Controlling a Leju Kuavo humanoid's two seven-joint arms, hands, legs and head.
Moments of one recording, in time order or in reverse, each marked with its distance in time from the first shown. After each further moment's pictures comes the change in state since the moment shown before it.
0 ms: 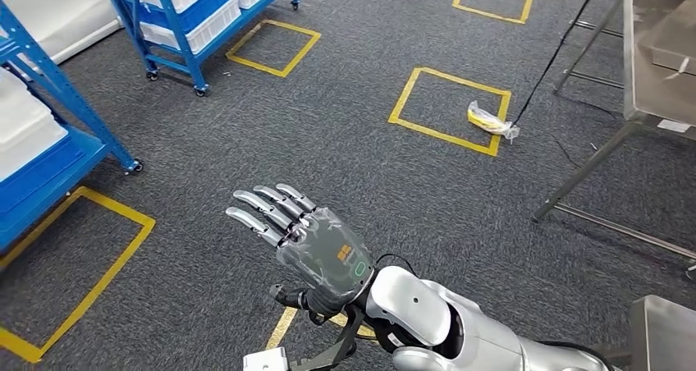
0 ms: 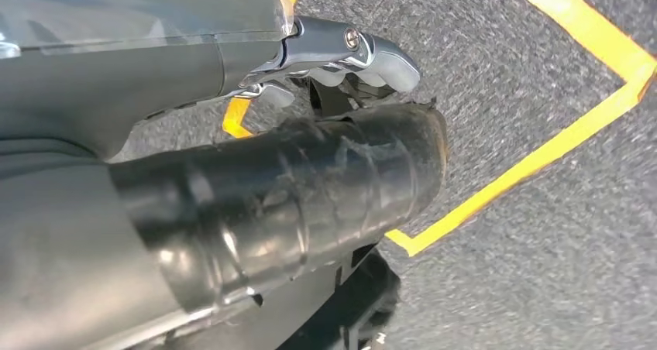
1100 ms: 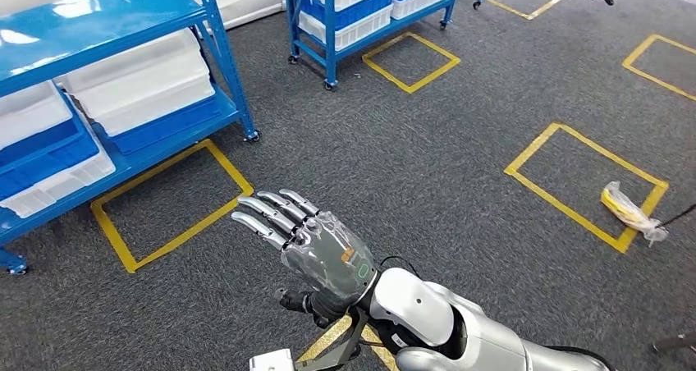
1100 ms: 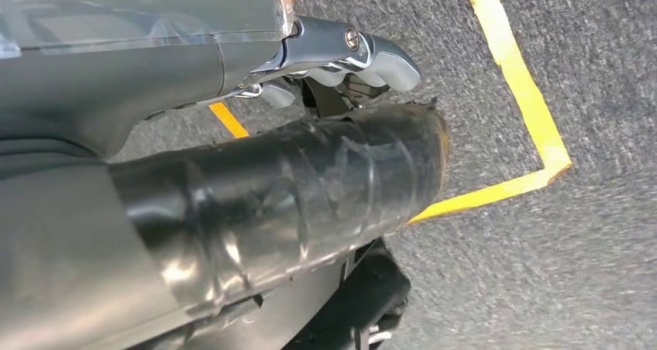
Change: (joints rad) left arm 0.009 0.007 -0.006 0.000 0.009 0.000 0.010; right arm 0.023 -0.019 -0.011 0.002 -0.016 0.005 -0.020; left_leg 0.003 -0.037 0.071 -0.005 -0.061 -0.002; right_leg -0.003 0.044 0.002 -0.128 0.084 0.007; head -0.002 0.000
